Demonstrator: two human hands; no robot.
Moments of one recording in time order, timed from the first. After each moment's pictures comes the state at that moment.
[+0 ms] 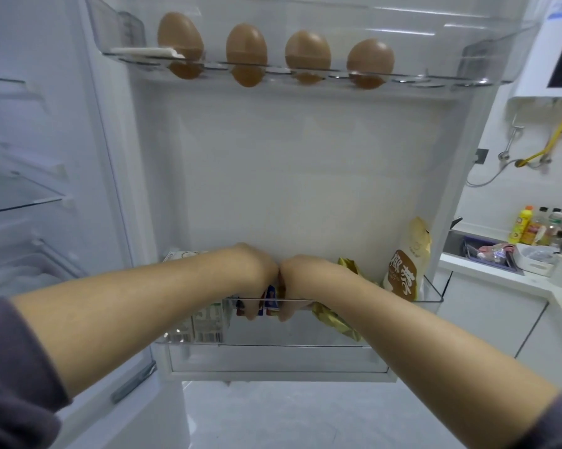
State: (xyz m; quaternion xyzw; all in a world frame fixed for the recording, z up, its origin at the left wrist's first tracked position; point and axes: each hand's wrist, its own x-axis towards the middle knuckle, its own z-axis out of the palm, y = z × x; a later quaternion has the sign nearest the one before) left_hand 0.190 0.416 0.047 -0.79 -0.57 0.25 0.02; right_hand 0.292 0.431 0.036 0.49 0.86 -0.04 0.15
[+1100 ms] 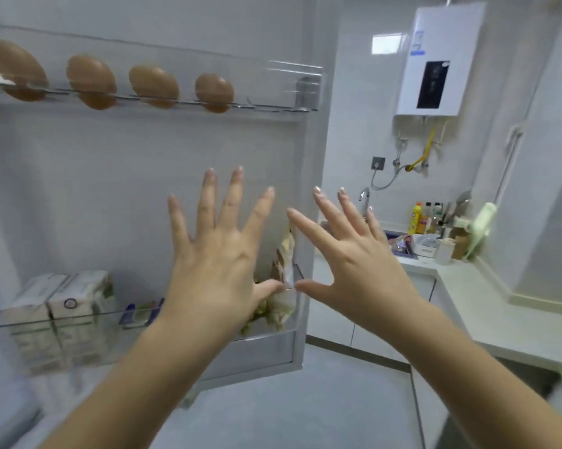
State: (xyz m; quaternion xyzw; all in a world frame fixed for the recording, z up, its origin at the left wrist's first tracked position) left_hand 0.315 0.300 0.083 -0.74 -0.59 -0.22 0.23; right_hand 0.498 0.308 0.075 0.54 0.80 0.21 -0.19
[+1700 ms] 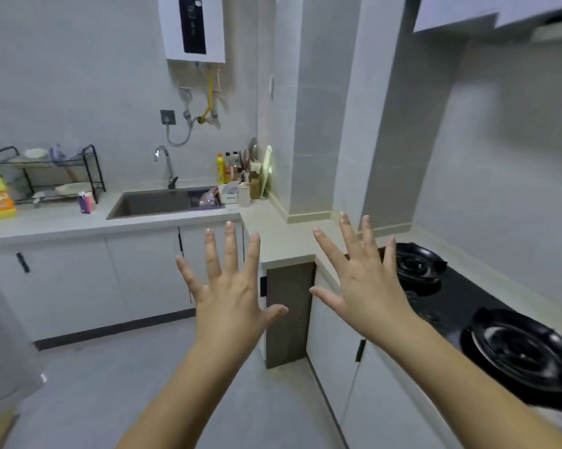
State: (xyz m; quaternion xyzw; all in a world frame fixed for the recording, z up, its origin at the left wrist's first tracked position) left_hand 0.677 0.223 -0.029 -0.90 -0.41 -0.18 0.04; right_hand 0.825 0.107 -0.010 0.85 0.49 0.17 -0.06
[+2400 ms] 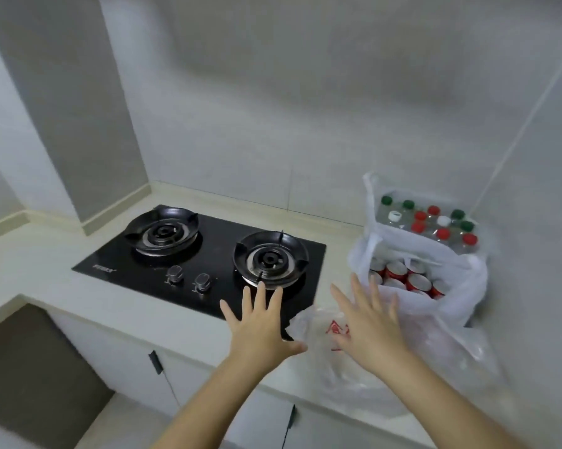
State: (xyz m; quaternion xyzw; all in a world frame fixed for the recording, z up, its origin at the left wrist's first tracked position) left_hand 0.989 0.000 -0.164 -0.98 0.08 0.08 -0.14; right_hand 0.961 -0.187 -0.145 1.00 -0.03 -0.07 0.01
